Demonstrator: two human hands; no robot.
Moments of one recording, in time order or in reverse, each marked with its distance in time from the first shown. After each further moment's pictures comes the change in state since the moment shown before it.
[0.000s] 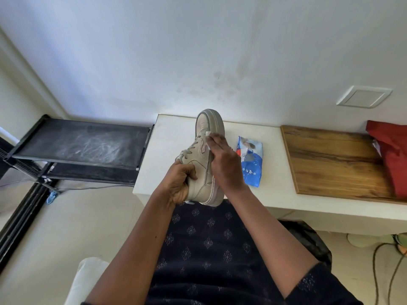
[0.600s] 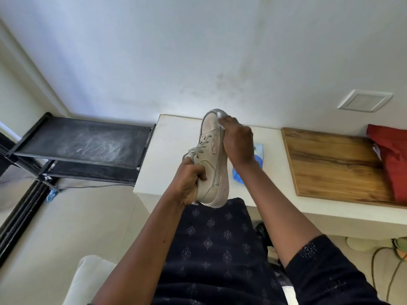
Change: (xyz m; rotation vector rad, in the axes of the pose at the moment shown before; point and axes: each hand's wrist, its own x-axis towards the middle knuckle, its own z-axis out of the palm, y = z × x) left_hand -0.008 -0.003 0.020 0.185 0.147 0.034; right_hand 0.053 0.022 -0.013 -0.035 0.060 0.072
